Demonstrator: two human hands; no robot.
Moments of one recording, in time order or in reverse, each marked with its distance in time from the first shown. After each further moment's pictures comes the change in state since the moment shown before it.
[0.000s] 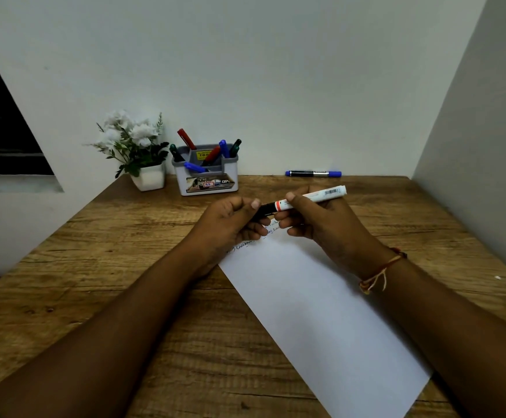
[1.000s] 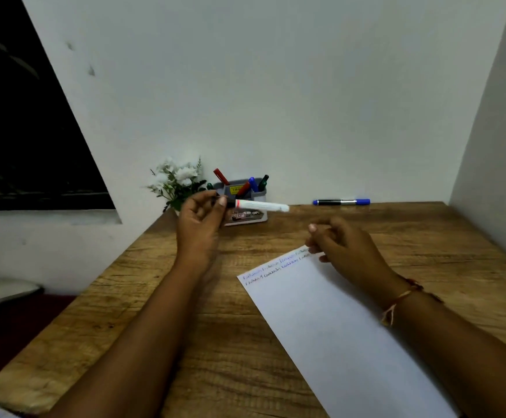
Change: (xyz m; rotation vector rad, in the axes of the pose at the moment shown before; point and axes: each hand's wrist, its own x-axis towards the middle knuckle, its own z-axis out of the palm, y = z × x) left_hand -0.007 0.045 -0.036 -0.191 0.630 0.315; right_hand 0.013 0.017 -0.012 -0.324 0.080 -0.166
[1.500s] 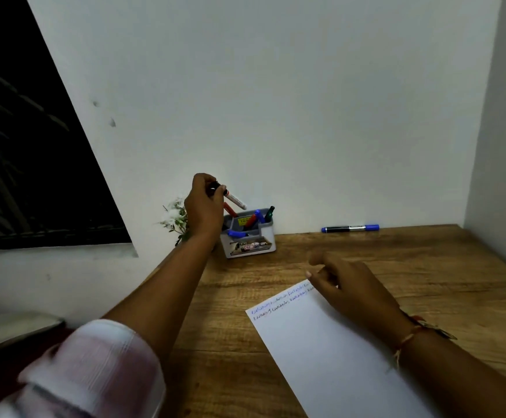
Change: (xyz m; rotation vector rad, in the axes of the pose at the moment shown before) left_hand 0.107 0.017 0.032 0.689 0.131 0.455; right_hand -0.003 -0.005 -0.003 -0.440 -0.076 -0.128
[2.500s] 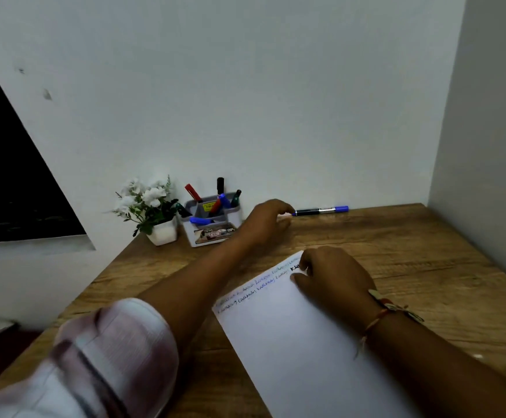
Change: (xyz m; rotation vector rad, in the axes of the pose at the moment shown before) left_hand -0.082 -0.003 0.126 0.276 -0.921 0.296; right_hand 0.005 0.012 -0.007 -0.438 -0.138 0.175
